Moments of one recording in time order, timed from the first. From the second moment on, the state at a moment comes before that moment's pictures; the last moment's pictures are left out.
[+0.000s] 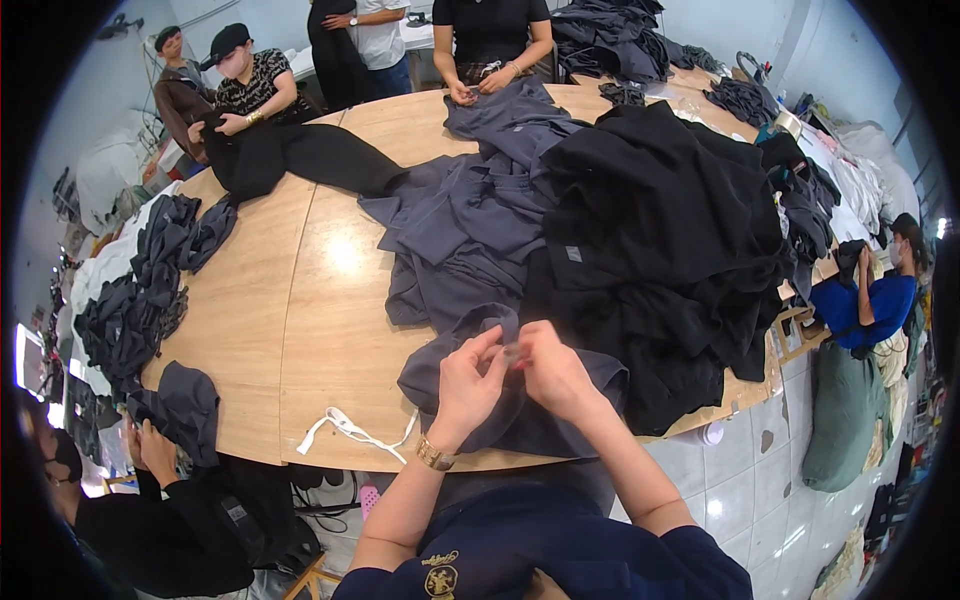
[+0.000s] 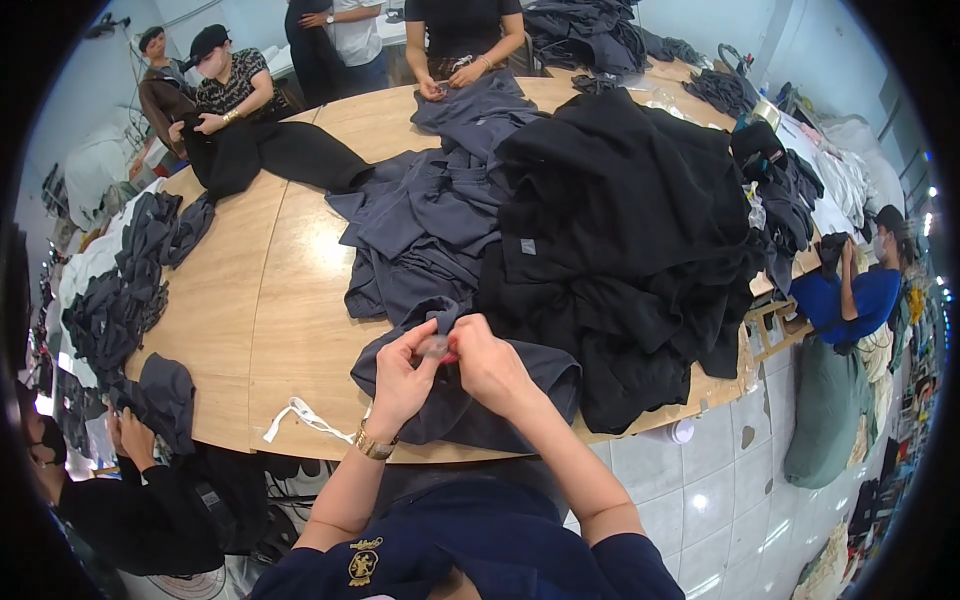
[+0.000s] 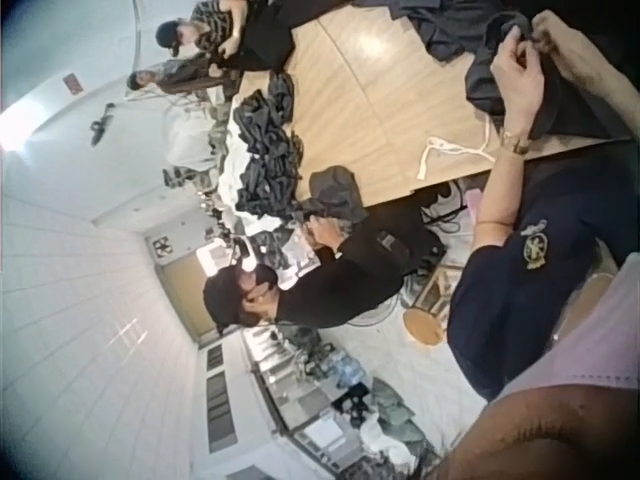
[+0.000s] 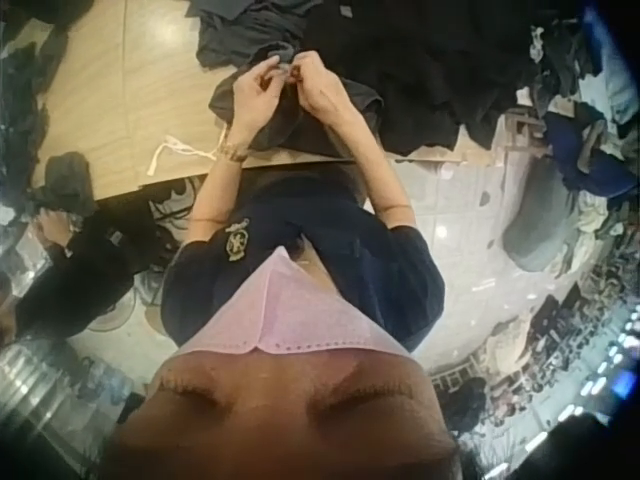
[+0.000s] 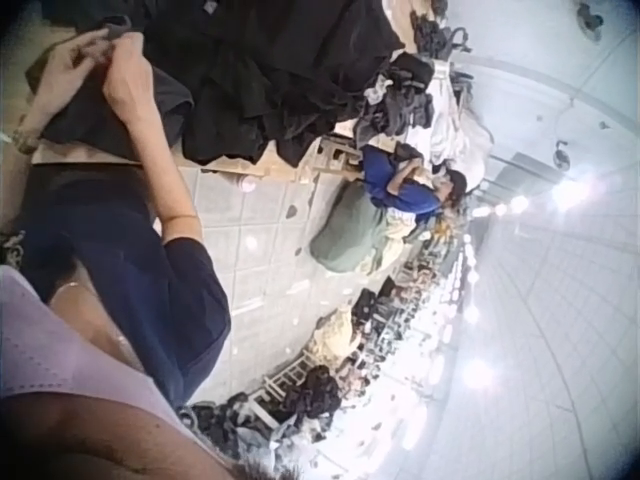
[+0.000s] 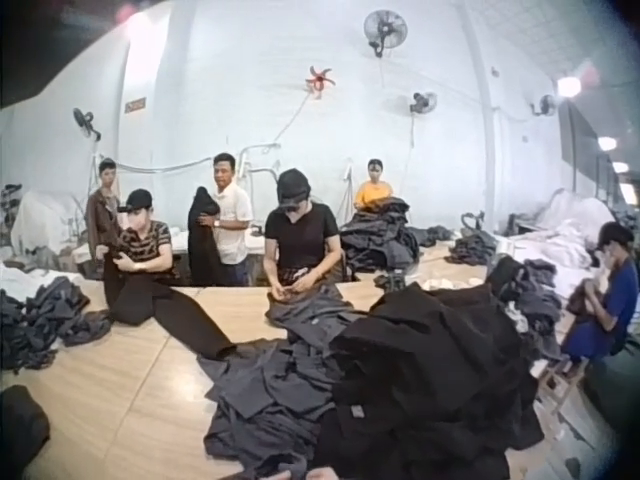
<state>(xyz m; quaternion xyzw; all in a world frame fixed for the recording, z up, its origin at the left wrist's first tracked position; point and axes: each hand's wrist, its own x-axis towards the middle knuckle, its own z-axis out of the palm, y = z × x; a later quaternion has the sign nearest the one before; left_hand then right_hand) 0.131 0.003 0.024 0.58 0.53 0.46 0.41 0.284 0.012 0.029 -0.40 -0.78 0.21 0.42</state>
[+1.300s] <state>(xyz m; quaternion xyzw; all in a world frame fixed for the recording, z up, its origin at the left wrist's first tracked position) 0.008 -0.131 -0.101 0.26 0.81 0.51 0.14 0.108 0.011 -0.126 -0.41 -0.64 0.61 0.20</state>
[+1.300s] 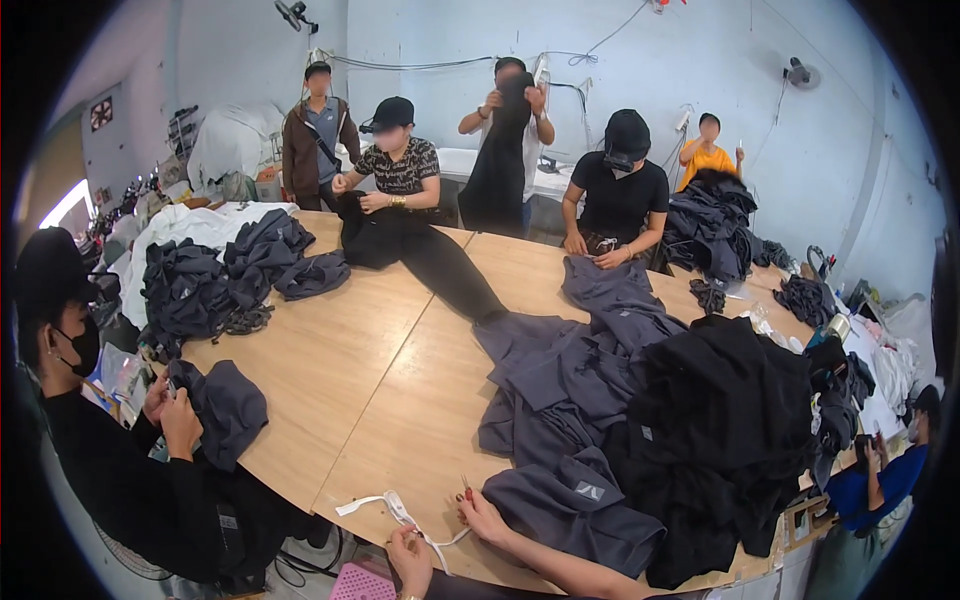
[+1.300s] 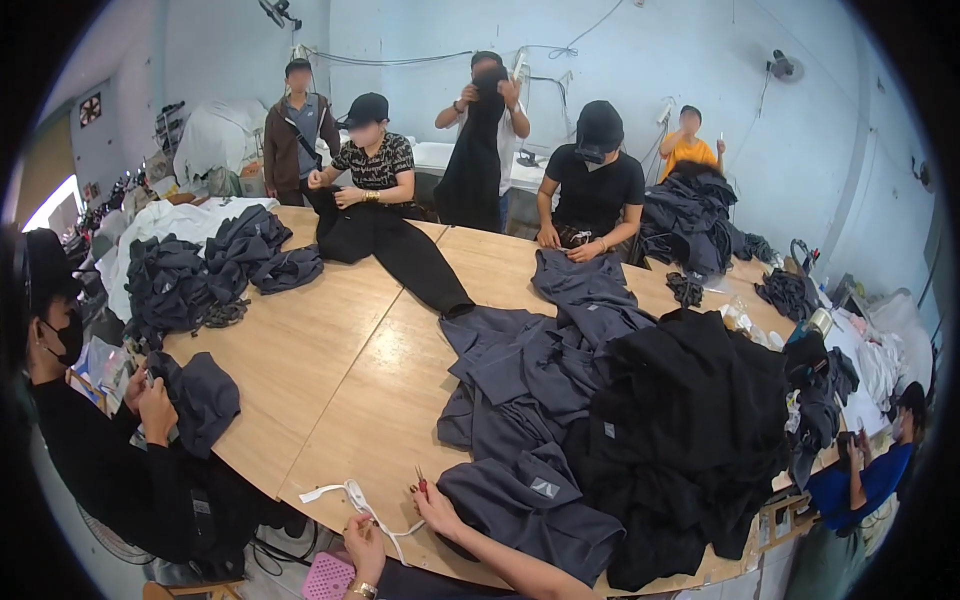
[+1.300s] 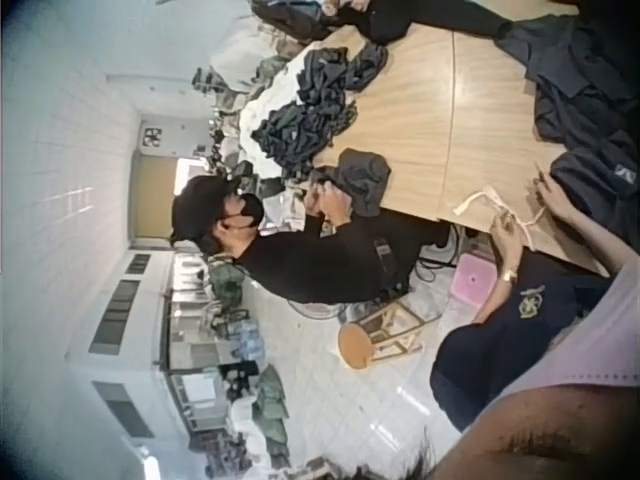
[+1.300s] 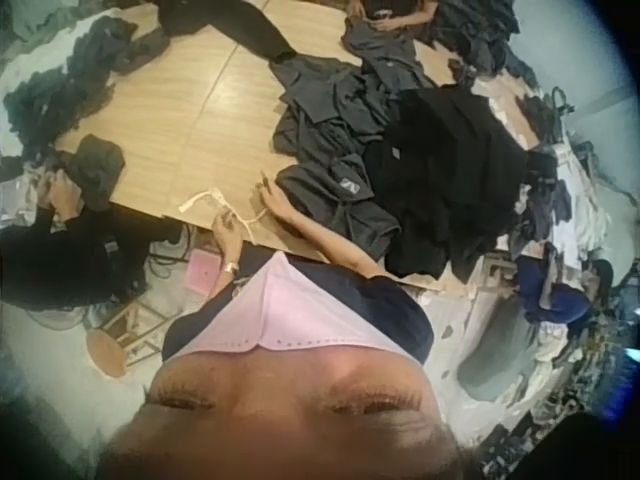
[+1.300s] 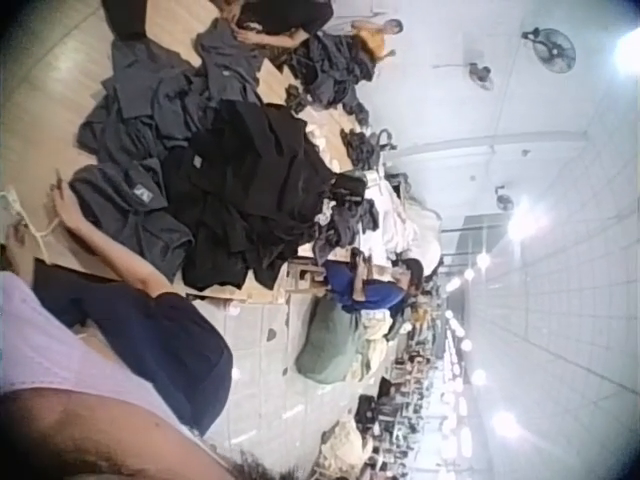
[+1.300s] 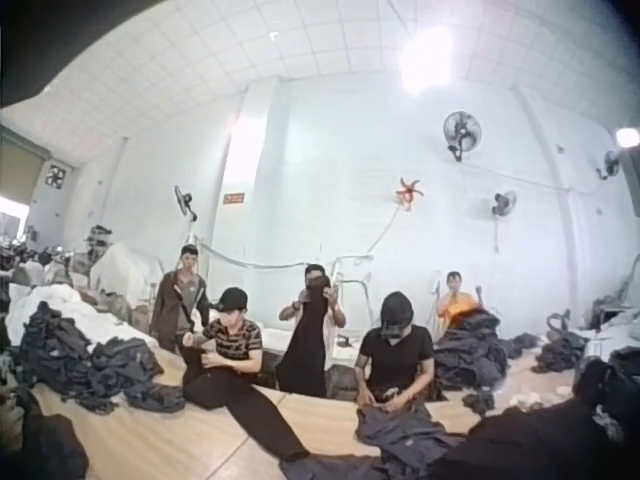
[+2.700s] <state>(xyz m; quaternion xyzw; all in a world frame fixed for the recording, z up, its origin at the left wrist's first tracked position) 0.045 -0.051 -0.078 0.43 0.70 0.55 0.17 0.288 0.009 -0.089 -0.66 -0.64 0.18 0.35</state>
